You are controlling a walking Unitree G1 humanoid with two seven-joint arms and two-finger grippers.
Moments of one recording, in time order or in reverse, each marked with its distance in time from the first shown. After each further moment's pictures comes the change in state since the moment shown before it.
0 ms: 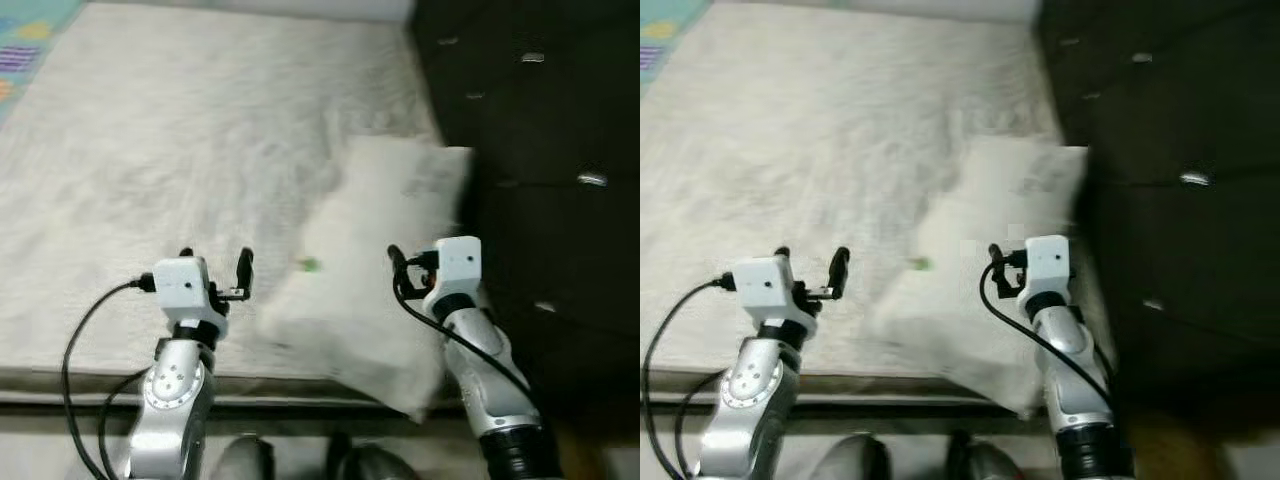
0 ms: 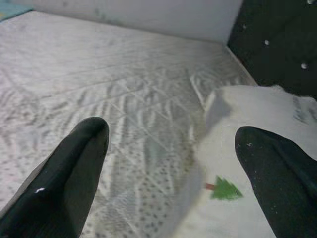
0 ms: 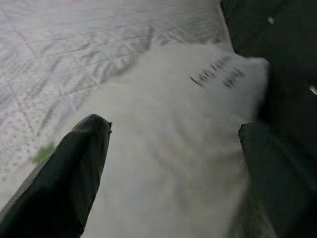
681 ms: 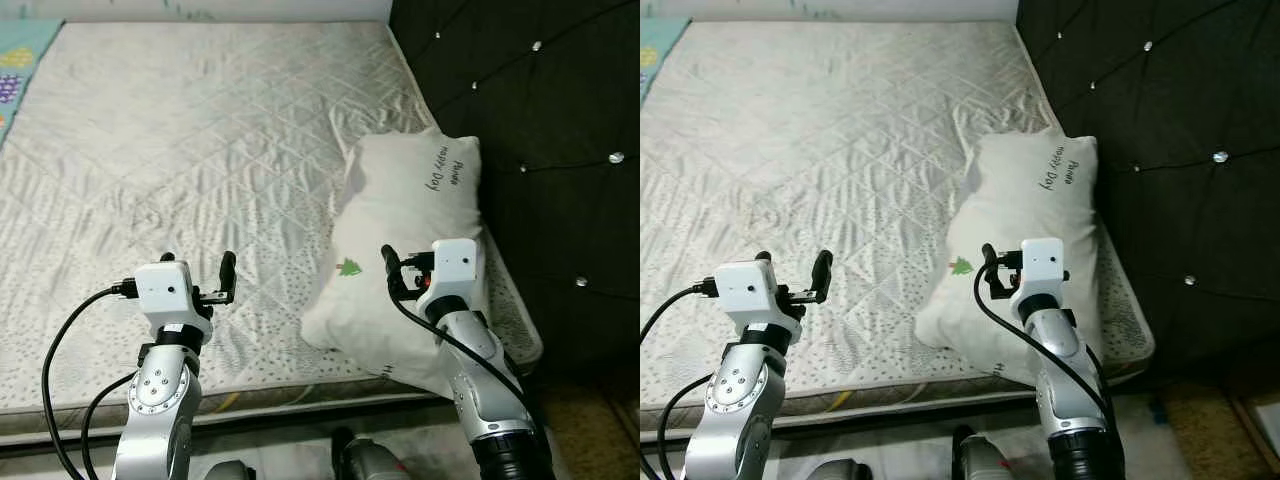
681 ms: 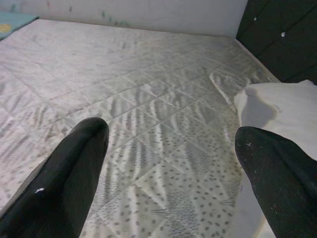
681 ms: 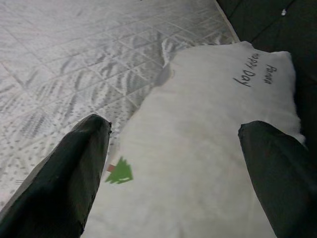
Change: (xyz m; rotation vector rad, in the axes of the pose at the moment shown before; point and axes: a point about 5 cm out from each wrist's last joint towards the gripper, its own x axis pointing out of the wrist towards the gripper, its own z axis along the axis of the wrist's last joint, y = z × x) left arm -0.002 0.008 -0.001 0.006 0.002 0.026; right arm -0.003 0.000 0.001 0.021 -0.009 -0.016
